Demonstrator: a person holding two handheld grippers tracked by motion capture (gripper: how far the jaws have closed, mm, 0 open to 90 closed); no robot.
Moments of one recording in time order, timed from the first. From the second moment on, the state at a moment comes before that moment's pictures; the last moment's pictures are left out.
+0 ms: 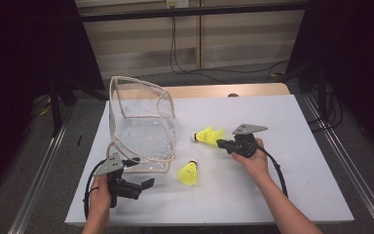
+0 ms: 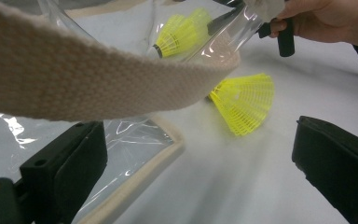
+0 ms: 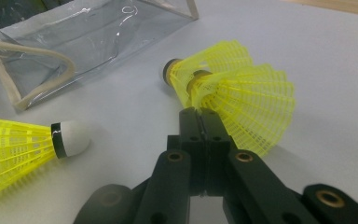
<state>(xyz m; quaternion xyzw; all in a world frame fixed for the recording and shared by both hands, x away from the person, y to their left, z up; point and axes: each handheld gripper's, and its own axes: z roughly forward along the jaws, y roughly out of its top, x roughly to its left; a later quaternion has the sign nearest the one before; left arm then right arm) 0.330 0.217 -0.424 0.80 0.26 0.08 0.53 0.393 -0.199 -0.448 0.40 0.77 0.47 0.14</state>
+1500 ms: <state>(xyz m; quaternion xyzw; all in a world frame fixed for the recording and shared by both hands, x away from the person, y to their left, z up) 0.331 0.216 -0.425 0.80 0.26 0.08 0.53 0.403 -0.195 -0.452 0.42 0.76 0.47 0.13</state>
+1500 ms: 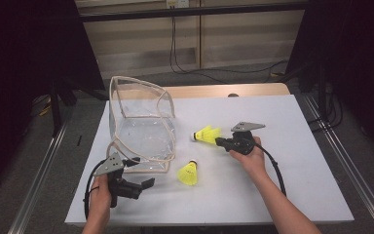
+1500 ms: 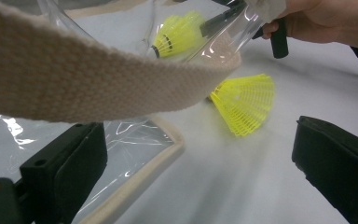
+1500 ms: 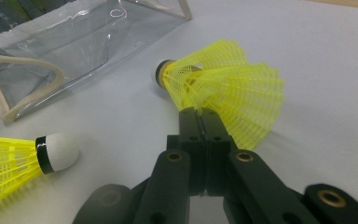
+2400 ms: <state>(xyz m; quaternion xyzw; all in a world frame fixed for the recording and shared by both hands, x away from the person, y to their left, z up) 0.331 0.217 -0.424 0.80 0.26 0.08 0.53 0.391 -0.207 -0.445 0.43 0.76 0.47 0.16</state>
